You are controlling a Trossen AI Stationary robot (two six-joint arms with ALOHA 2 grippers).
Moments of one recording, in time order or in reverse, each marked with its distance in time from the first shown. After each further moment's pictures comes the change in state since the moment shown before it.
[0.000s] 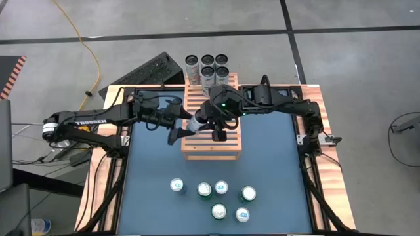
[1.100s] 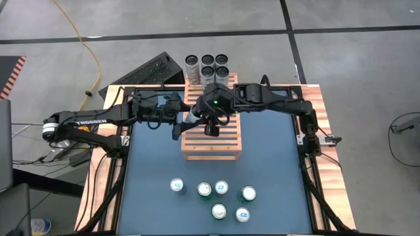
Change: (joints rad) left arm 0.001 0.000 0.002 0.063 -0.158 0.034; right arm -0.046 0.049 0.000 0.012 0.051 0.072
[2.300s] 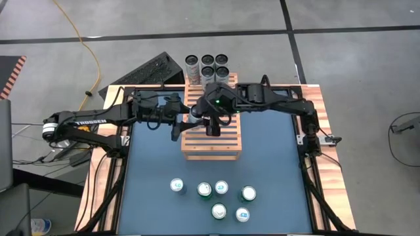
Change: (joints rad) left arm 0.000 -0.001 0.002 -0.021 0.016 0.017; right arm 0.007 -0.017 -0.002 0.027 -0.010 -0.071
